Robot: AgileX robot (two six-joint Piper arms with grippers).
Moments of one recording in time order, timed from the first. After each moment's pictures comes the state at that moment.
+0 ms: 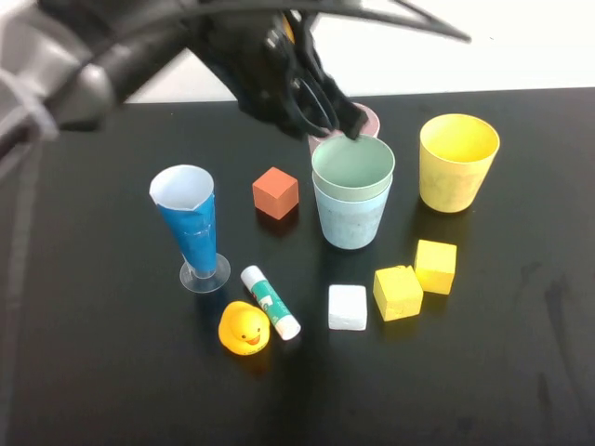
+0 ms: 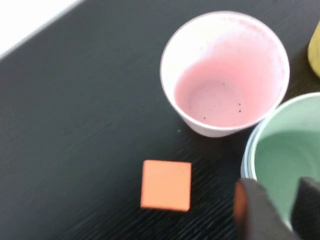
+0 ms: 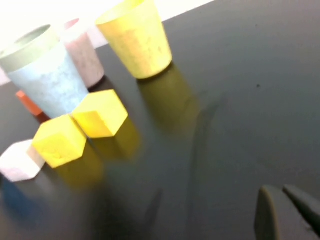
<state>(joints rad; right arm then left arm) -0.05 -0.01 0.03 0.81 0.41 -0.41 -0.59 1.79 -1.90 0.09 1.06 -0.04</state>
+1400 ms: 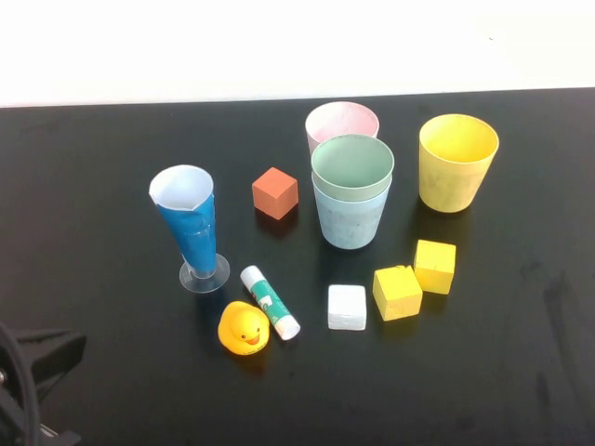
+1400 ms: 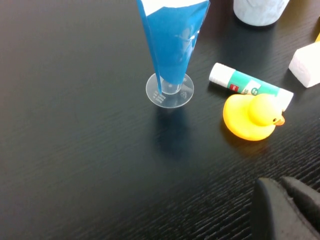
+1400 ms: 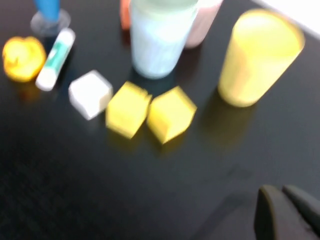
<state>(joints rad) -0.05 0.78 -0.87 0.64 0.97 -0.95 -0.59 0.63 -0.73 0.15 0.77 -0.22</state>
